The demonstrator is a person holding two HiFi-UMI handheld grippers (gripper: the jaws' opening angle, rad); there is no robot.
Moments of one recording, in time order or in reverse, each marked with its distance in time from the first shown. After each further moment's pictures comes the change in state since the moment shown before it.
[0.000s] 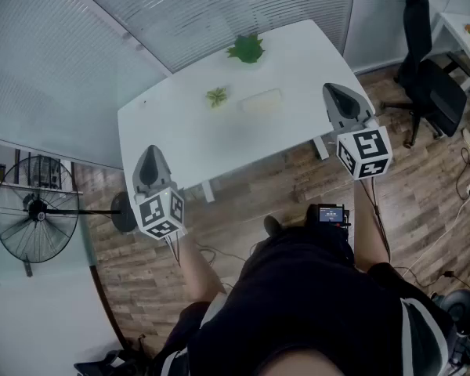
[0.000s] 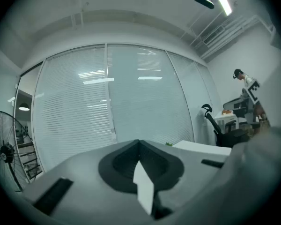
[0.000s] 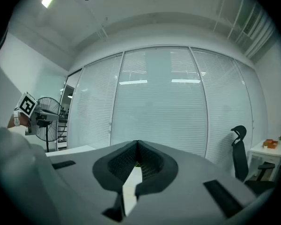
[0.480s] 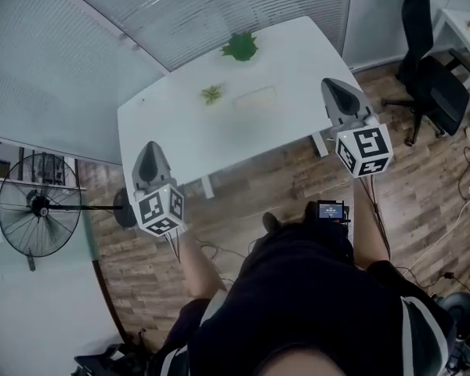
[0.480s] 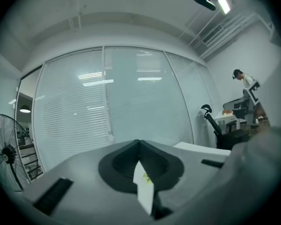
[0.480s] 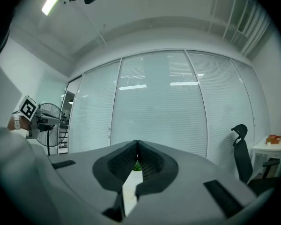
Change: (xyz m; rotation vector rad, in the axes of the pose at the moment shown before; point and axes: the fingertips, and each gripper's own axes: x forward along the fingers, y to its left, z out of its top) left arm -0.004 -0.036 0.018 0.006 -0.011 0.017; right arm -0.015 -0.030 0.005 0.029 -0.061 0.016
